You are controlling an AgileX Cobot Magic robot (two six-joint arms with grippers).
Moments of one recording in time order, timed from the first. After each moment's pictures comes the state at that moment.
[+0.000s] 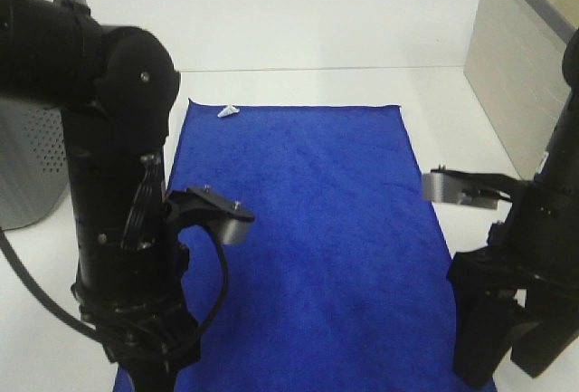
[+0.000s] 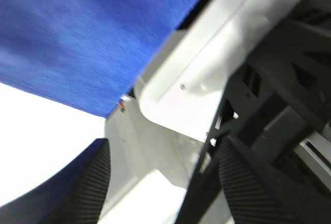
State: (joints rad) left arm -0.70 1.86 -1.11 -0.28 1.21 0.25; right arm 0.29 1.63 -0.79 0.47 1.18 -0.28
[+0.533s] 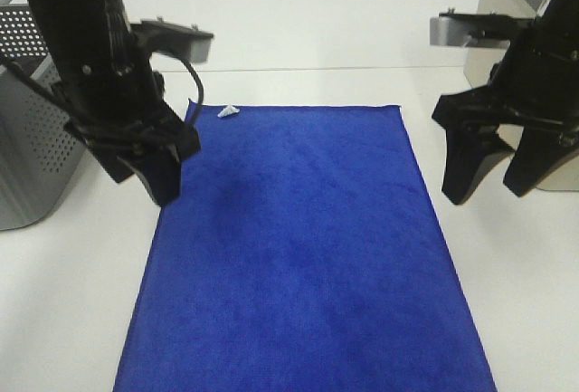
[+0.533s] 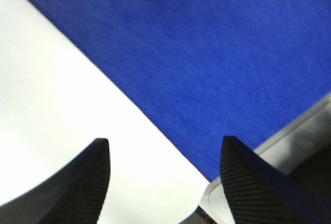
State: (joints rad) left arm -0.49 1.85 -1.43 -0.13 1.21 0.14; right arm 0.26 1.64 -1.19 0.25 1.21 -0.10
